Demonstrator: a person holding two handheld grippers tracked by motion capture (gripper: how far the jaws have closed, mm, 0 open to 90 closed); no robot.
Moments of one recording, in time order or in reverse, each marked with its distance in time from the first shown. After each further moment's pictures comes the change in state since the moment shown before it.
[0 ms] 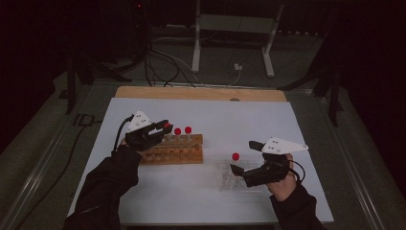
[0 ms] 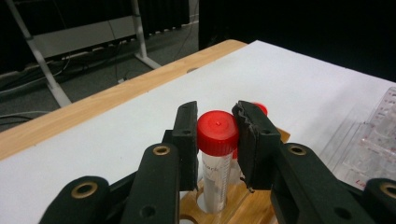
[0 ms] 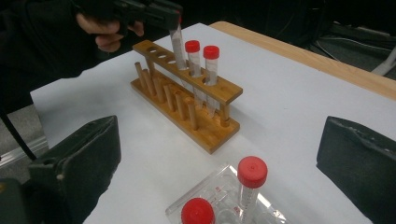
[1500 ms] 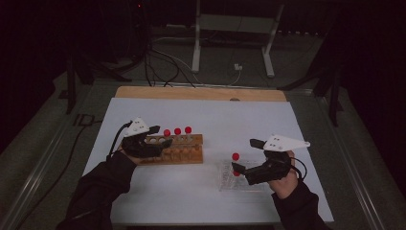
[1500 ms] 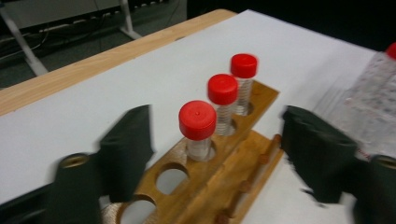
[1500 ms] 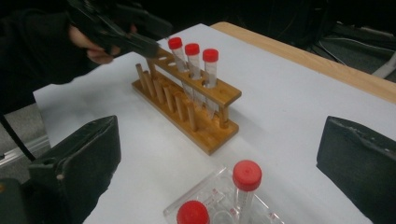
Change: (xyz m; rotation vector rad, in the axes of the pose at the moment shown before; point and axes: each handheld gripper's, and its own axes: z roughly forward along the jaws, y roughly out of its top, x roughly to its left) left arm 0.000 -0.013 -0.014 0.092 -0.067 -0.026; right arm -0.005 0.005 -0.002 0.008 0.011 -0.003
